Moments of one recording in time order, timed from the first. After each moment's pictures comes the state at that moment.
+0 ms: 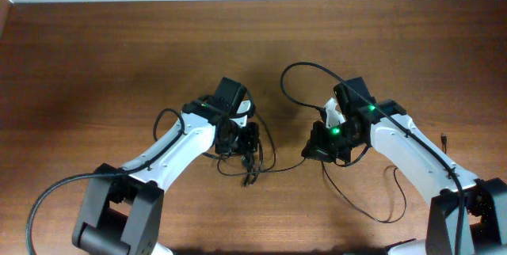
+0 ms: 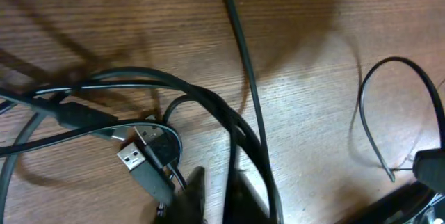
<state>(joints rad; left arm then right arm) -0.44 1.69 1.06 -0.71 0.39 -0.43 0.27 1.61 0.99 -0.81 -0.60 0.52</state>
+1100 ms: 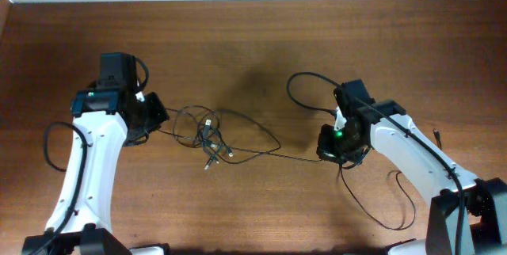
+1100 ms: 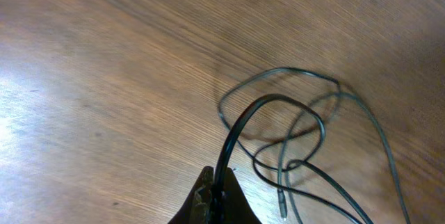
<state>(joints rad) 0.10 1.48 1.23 -1.03 0.00 -0.43 0.27 1.61 0.99 -0.88 -0.31 0.54</state>
